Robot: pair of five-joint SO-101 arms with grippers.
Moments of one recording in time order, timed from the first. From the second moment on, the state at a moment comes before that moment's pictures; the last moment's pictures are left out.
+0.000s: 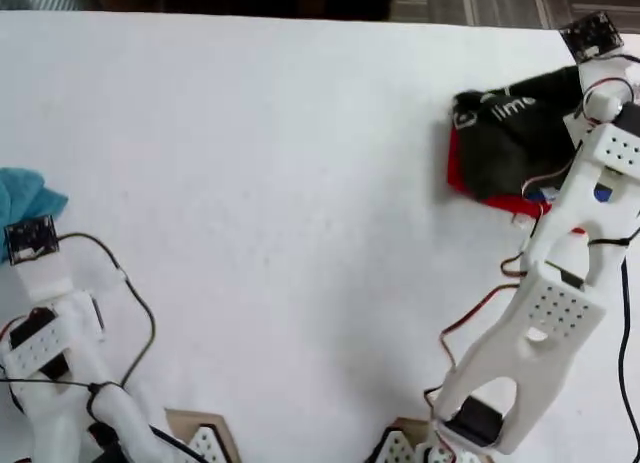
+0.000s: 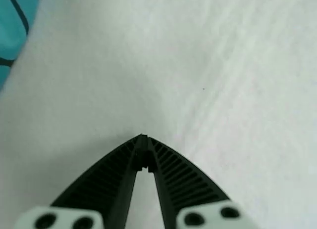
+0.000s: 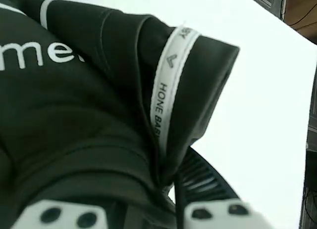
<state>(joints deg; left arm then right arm) -49.6 -38.7 73.7 41.3 -17.1 25.8 45.0 -52.6 63.2 50.4</state>
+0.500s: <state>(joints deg) -49.6 -38.7 73.7 41.3 -17.1 25.9 50.7 -52.6 60.0 50.4</state>
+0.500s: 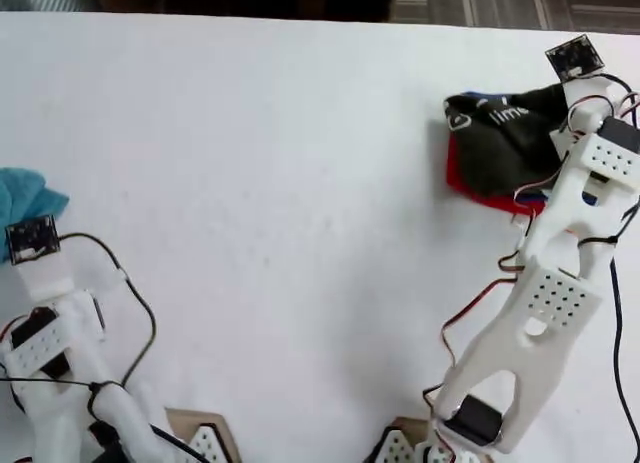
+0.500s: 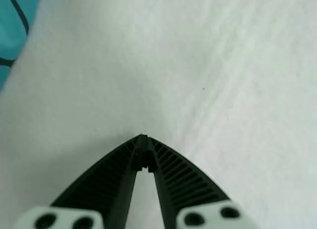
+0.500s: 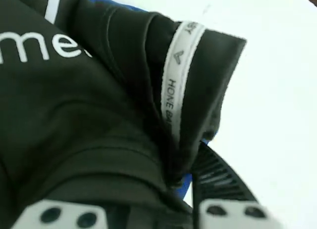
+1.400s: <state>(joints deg) -49.6 -38.7 73.7 41.3 -17.1 26.9 50.7 -64.1 64.4 34.8</state>
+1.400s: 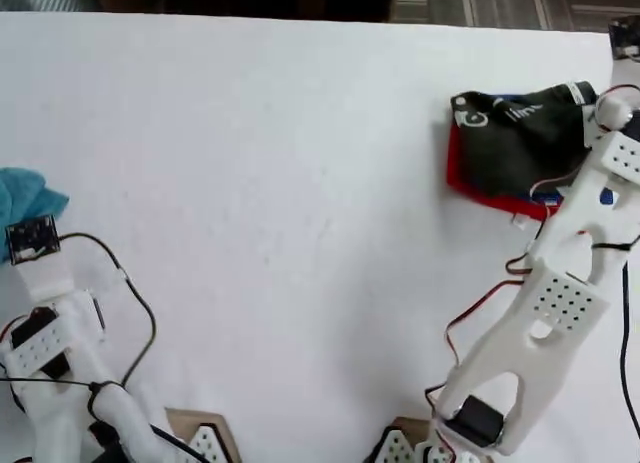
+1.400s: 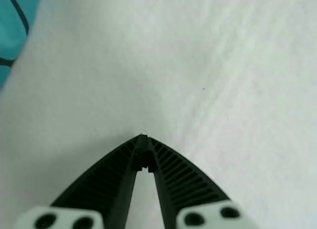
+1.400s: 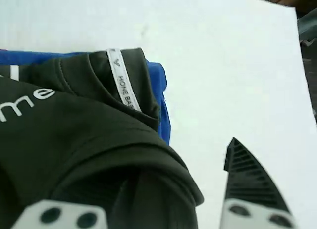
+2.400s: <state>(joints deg) -49.6 -39.0 74.6 40.6 -17.1 29.4 50.7 -64.1 67.0 34.8</state>
